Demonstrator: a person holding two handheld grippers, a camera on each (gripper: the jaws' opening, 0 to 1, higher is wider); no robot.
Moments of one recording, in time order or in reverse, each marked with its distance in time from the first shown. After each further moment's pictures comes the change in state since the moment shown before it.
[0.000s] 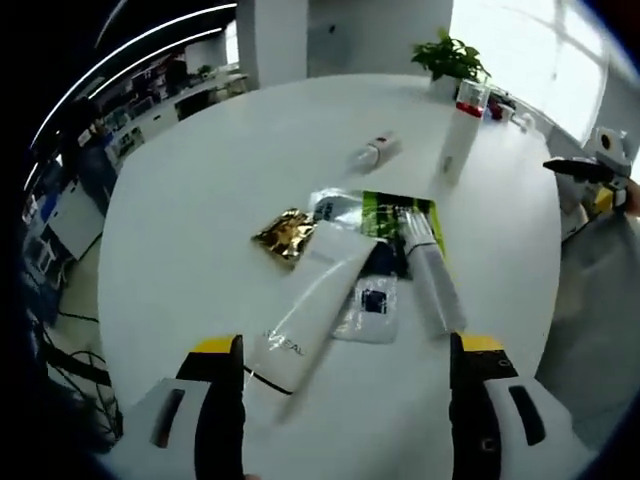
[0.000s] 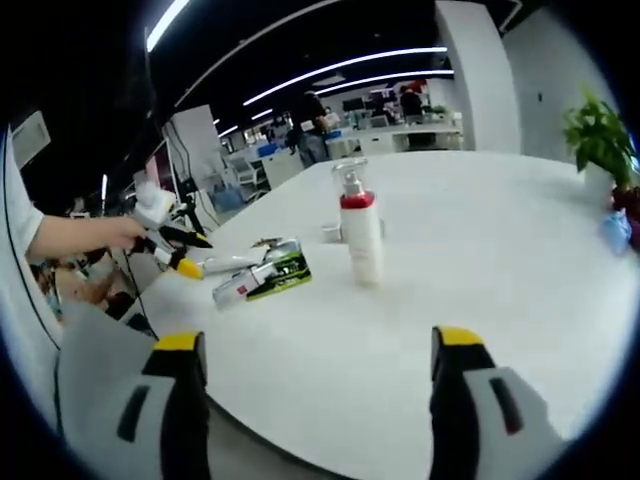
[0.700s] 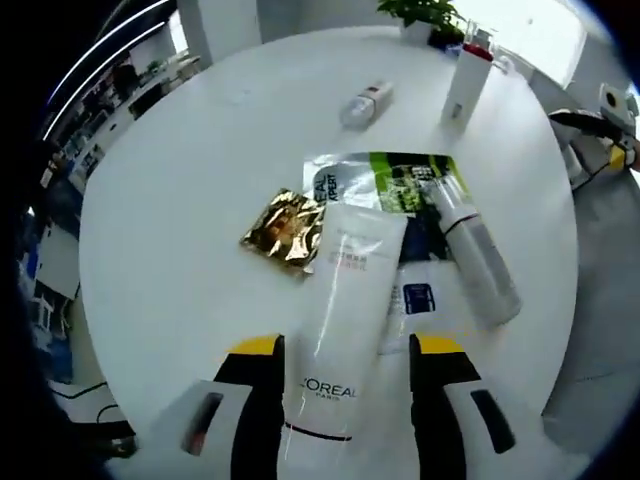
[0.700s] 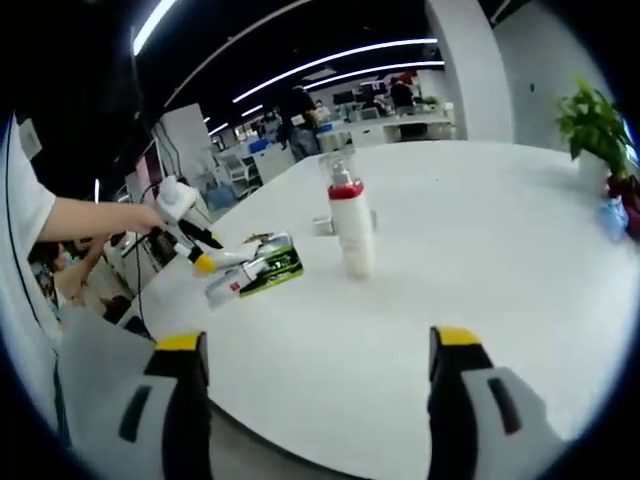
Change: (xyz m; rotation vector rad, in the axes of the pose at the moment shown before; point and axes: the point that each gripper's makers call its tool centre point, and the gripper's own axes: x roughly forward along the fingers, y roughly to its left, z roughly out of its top) left arm 0.041 0.025 0.000 0.196 0.209 -0.068; right arm 0.002 -0.007 -0.007 0.037 0.029 -0.025
